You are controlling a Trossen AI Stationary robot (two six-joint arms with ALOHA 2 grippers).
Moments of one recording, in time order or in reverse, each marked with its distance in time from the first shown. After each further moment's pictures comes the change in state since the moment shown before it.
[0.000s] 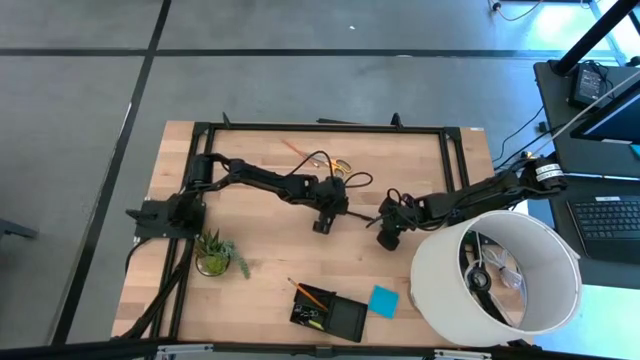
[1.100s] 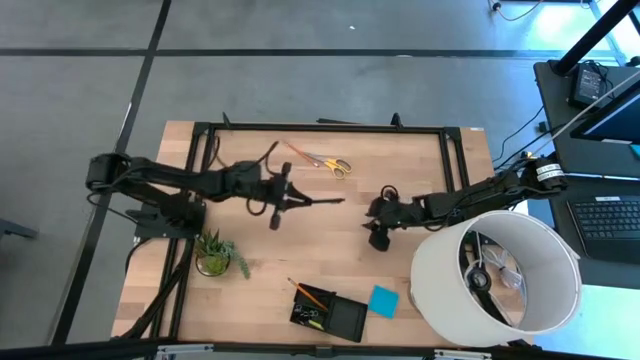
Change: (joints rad) left arm 0.017 -0.814 -0.724 0.636 0.242 -0.301; right arm 0.000 -0.008 0.003 0.312 0.011 -0.235
